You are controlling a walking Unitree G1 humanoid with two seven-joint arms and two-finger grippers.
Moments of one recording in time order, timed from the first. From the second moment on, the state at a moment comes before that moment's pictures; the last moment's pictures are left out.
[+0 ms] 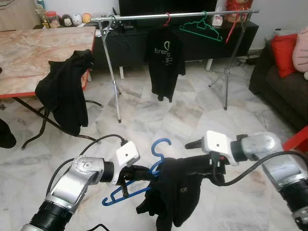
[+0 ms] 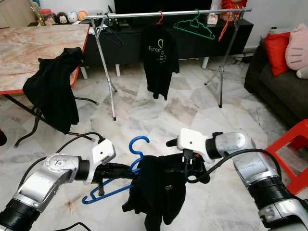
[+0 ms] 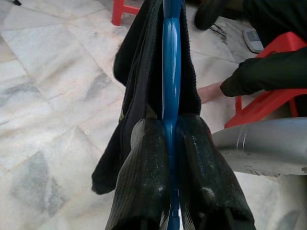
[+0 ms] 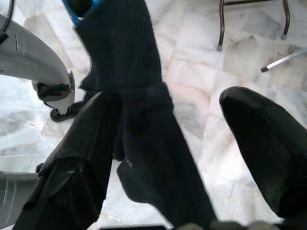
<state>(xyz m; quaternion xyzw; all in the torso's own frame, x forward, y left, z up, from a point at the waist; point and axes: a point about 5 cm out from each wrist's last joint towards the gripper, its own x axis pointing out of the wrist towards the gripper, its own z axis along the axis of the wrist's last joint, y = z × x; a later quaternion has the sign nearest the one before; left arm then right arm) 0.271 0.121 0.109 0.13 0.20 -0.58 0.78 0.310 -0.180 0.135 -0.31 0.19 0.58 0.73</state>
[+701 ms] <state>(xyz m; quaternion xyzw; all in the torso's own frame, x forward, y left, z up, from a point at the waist) 0.274 0.117 0.116 0.12 0.19 -0.60 0.77 0.306 -0.158 0.115 -0.30 0.20 0.63 0.69</state>
